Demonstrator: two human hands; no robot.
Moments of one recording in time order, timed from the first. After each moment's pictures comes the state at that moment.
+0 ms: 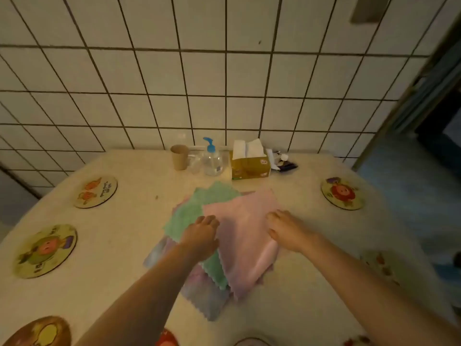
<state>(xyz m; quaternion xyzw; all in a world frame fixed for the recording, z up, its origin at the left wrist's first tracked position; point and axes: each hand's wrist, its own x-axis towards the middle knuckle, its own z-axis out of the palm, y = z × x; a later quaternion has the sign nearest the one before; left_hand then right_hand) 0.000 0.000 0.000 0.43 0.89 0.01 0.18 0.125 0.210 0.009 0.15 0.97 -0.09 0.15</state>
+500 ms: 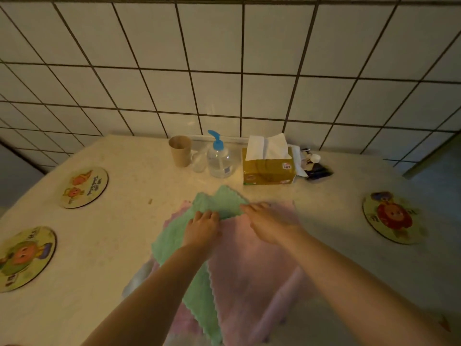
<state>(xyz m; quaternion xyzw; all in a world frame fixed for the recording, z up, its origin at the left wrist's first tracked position) -0.087 0.082 -0.067 0.28 0.94 0.01 0.18 -0.031 0.259 -0.078 0.03 0.98 -0.08 0.17</state>
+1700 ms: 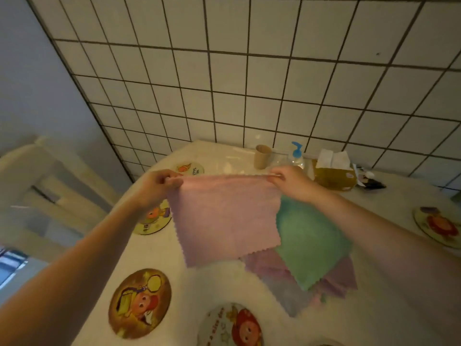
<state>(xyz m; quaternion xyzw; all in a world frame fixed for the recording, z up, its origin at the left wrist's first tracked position) -0.133 -0.279 0.105 0.11 0.85 0.50 0.13 -0.042 0.041 0.116 0.04 0.95 -0.32 0.00</state>
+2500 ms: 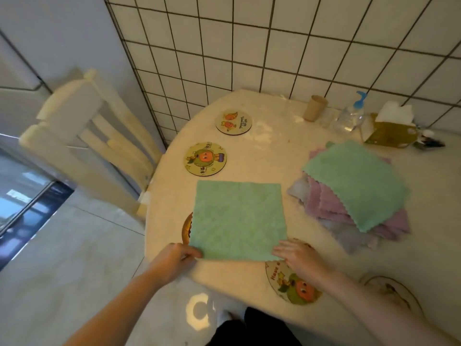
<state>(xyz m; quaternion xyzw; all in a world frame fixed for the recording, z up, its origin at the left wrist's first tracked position) 0.020 -0.513 -0.084 0.26 0.90 0.23 0.27 0.124 -0.162 -0.103 -0.12 0.97 -0.17 0.16</state>
